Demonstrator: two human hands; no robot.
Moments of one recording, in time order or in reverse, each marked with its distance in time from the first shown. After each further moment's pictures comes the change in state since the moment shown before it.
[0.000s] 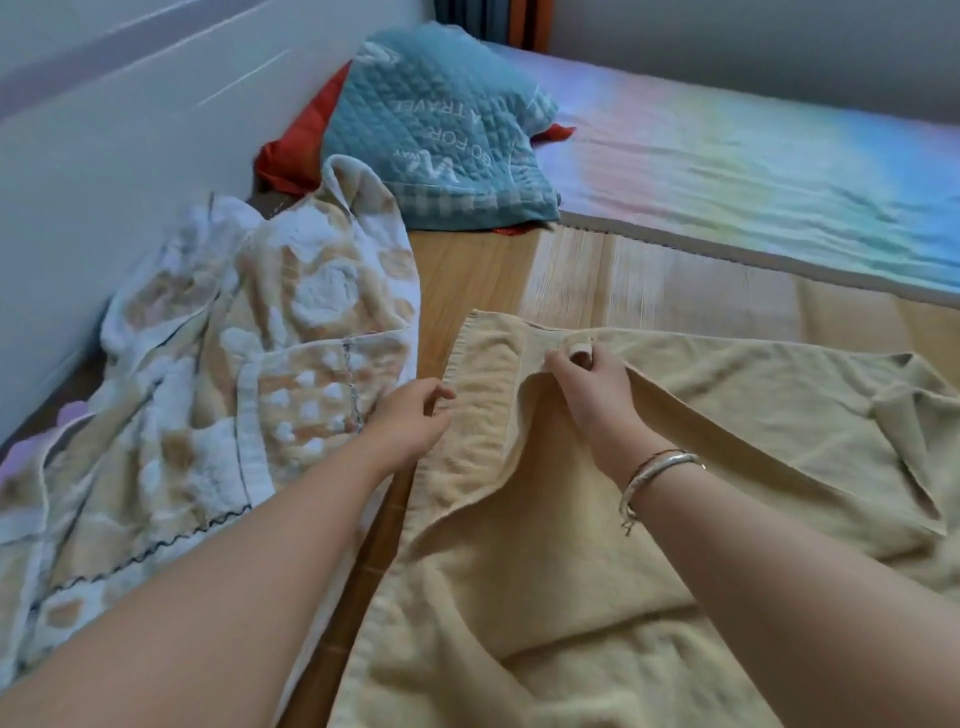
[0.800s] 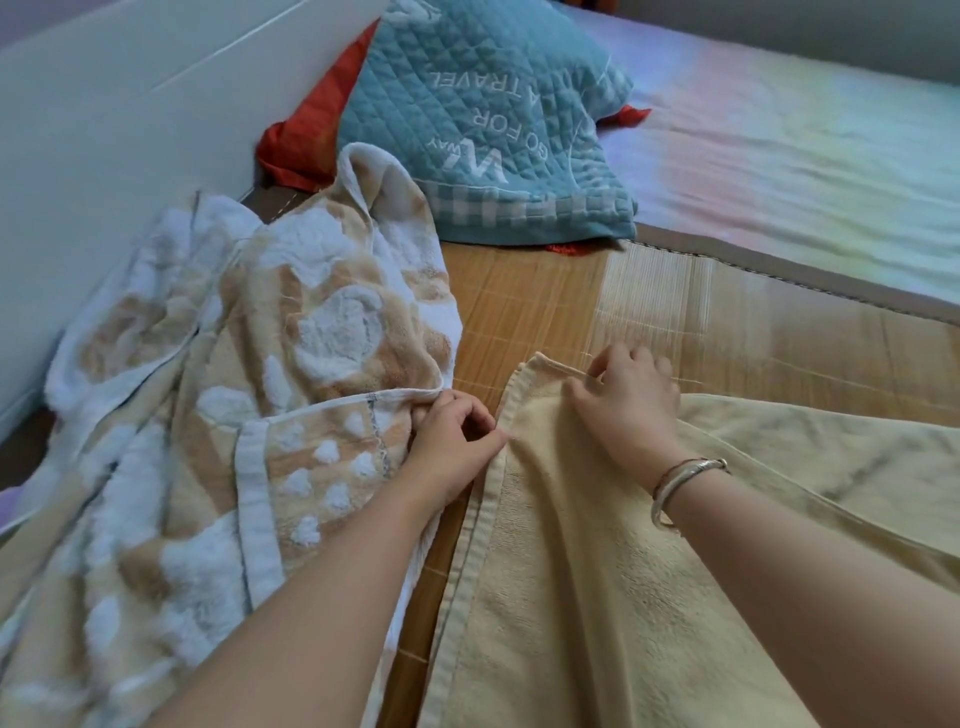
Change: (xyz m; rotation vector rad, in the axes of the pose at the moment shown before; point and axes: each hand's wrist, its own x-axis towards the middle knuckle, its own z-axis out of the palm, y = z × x) left_hand 0.090 -0.011 0.007 -0.256 0.125 -0.002; right_hand 0.138 0.019 0.053 -0.973 0.034 -0.237
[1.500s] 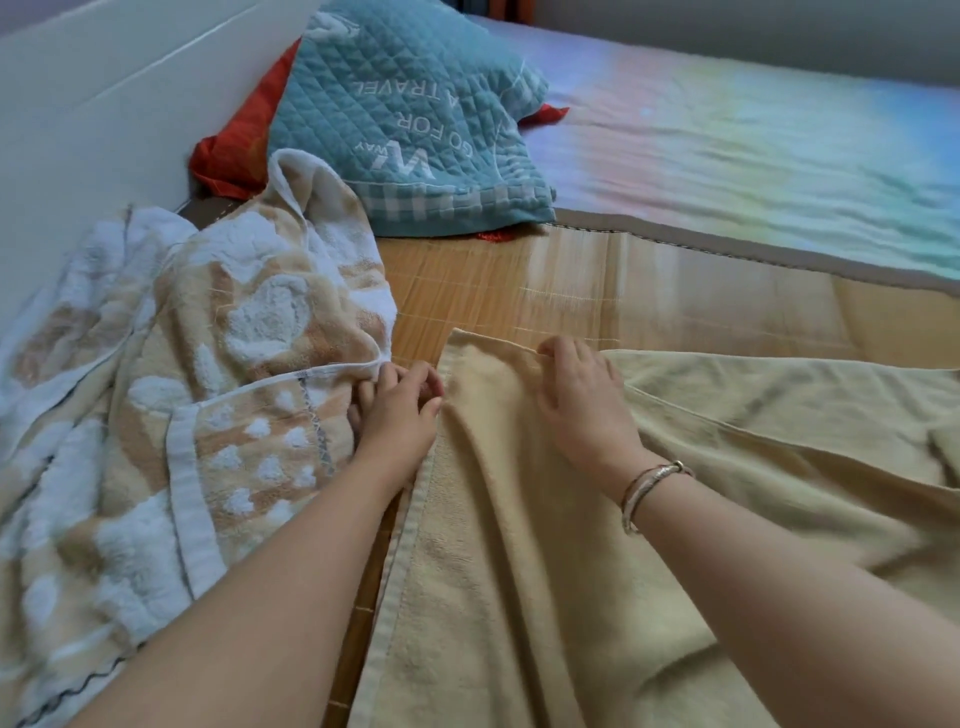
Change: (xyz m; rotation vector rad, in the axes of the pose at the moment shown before) left_hand -0.015 0.018 0.017 0.436 0.158 0.051; right_hand -0.053 0.038 -0.013 0.070 0.107 -0.251
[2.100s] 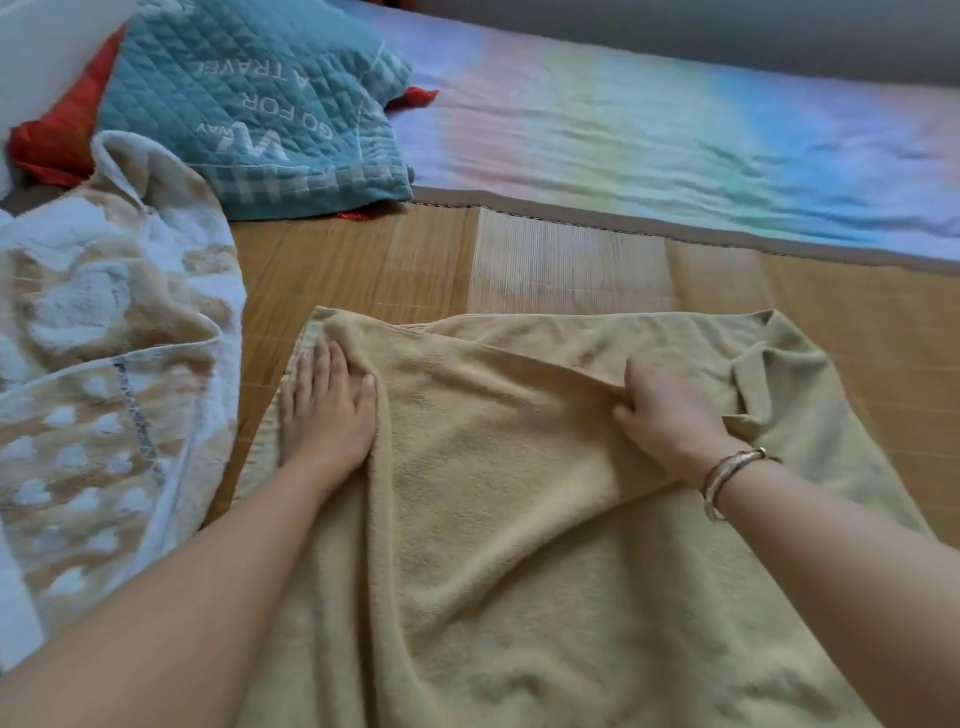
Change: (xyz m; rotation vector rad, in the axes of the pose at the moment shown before) left_hand -0.033 0.056 0.059 0.259 -0.086 0.012; right_hand -0.080 0.169 -0.111 -0.354 -0.232 0.321
